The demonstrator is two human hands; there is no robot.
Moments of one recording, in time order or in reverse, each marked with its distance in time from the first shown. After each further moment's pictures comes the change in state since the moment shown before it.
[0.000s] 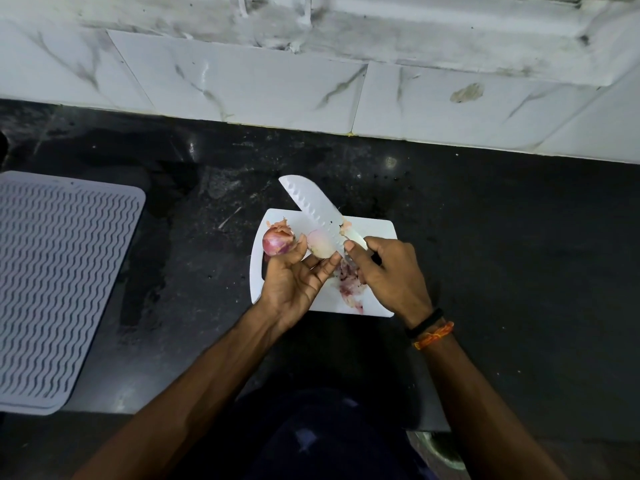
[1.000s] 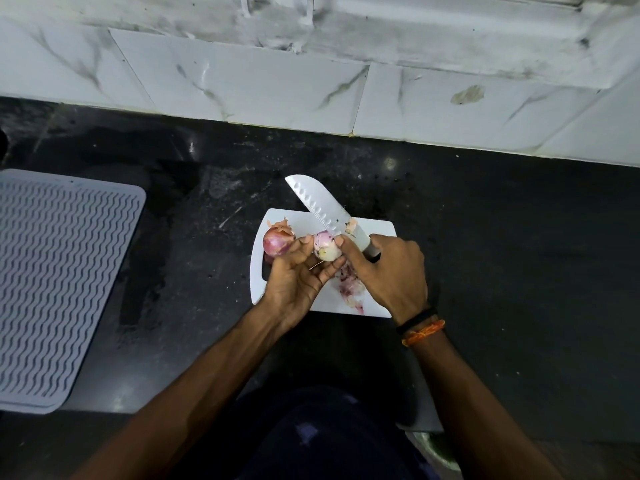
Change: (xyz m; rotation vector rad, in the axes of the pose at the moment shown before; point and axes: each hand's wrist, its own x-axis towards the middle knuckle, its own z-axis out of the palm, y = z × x) left_hand -0.001 -0.002 0.002 0.097 -0.030 0.037; right_hand 0.002 0.004 0.007 -0.166 0.158 -0.015
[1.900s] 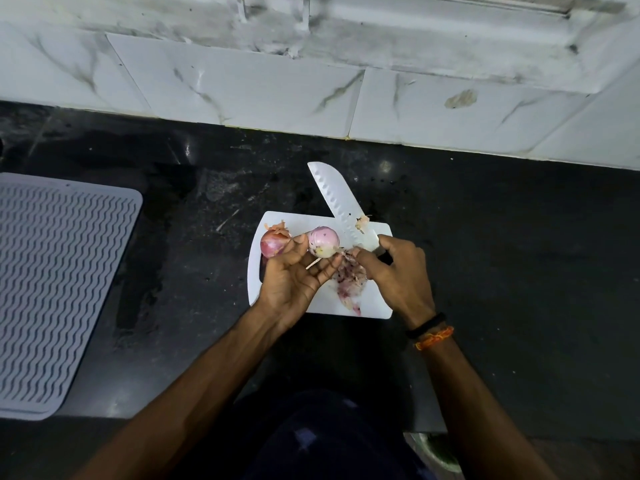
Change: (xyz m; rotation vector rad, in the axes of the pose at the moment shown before) left_hand 0.003 0.002 -0.004 -0.034 -0.015 -0.035; right_hand -0.003 0.007 -0.012 0.285 -0.078 0.118
